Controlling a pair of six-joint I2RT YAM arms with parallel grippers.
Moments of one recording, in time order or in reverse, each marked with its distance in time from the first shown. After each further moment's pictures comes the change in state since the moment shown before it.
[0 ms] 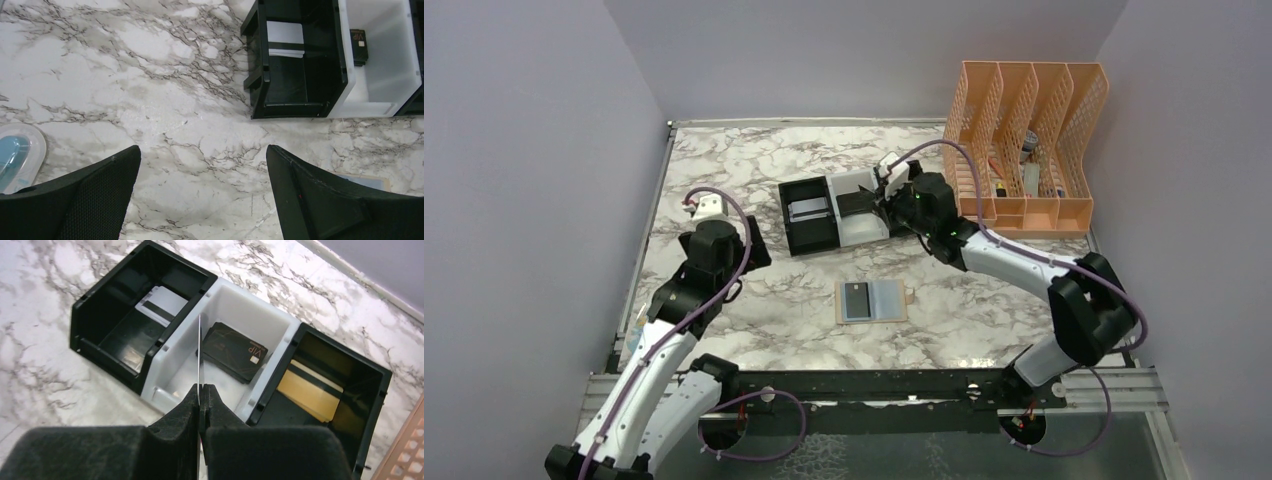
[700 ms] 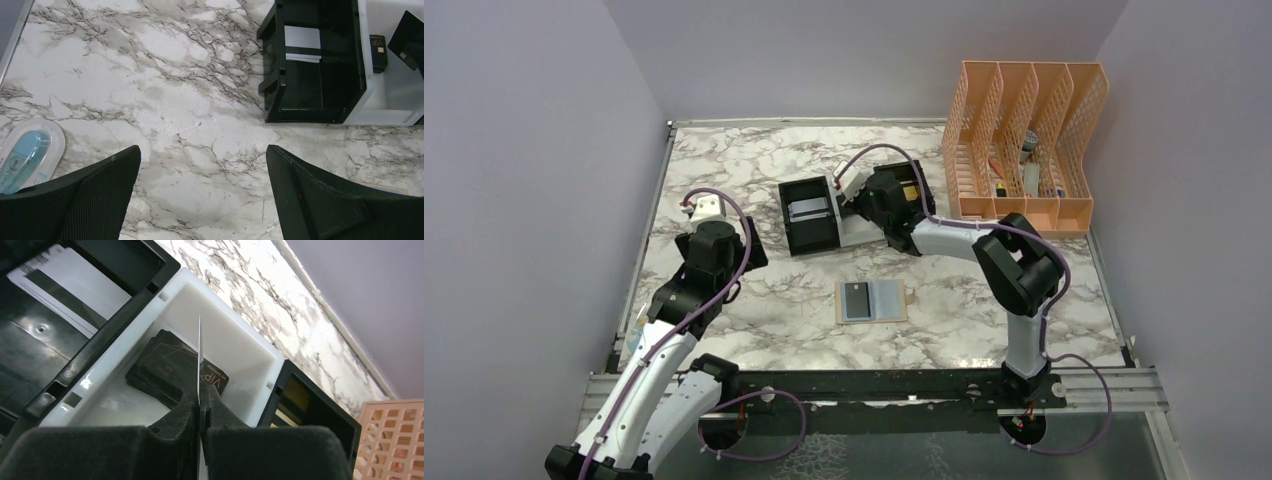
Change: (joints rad) left arm 0.002 -0.039 -0.010 -0.018 -0.069 0.009; right arm 0.051 0.439 0.259 0.117 0.237 -0.336
